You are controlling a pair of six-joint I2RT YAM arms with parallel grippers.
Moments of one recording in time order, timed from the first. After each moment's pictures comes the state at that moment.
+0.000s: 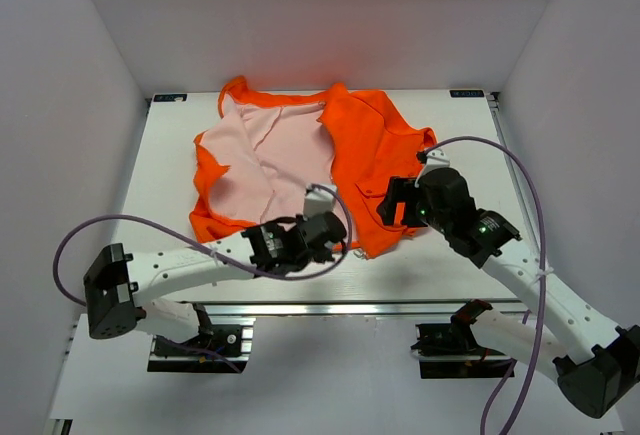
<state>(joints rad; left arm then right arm) -1.13 1.33 1.04 -0.54 -0.52 -0.79 0.62 0.91 0.85 -0.54 0.10 0.44</state>
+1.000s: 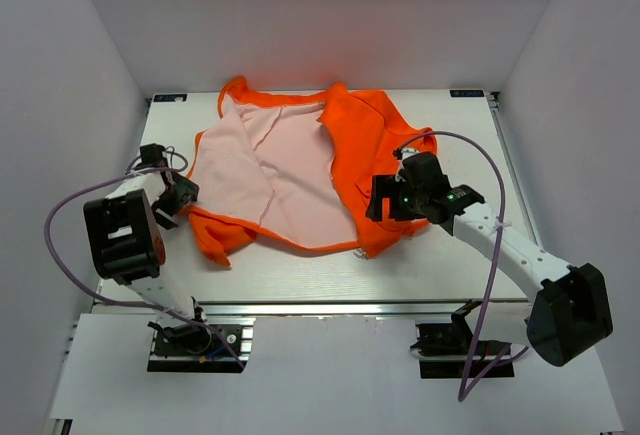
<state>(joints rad) 0.27 1.68 1.04 -0.52 -0.14 -0.74 0.54 1.23 0.89 -0.50 -0.09 0.38</state>
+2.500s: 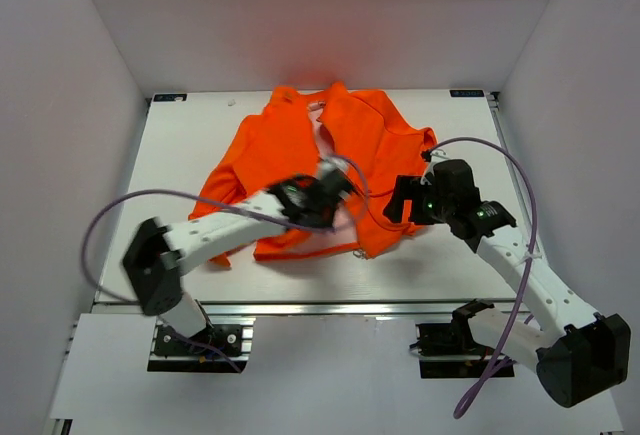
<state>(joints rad) -0.92 1.53 1.32 -0.74 -0.35 -0.59 0.41 1.01 0.82 -0.53 -0.14 0.37</state>
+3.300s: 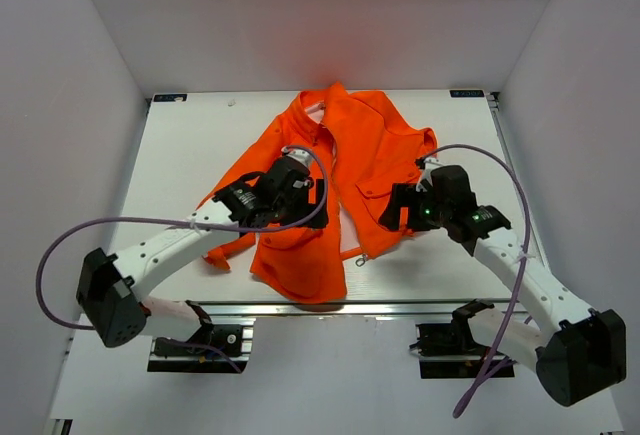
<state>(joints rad) -0.84 1.33 1.15 -0.67 -0.12 -0.60 0.41 1.01 0.75 -0.49 -0.22 0.35</state>
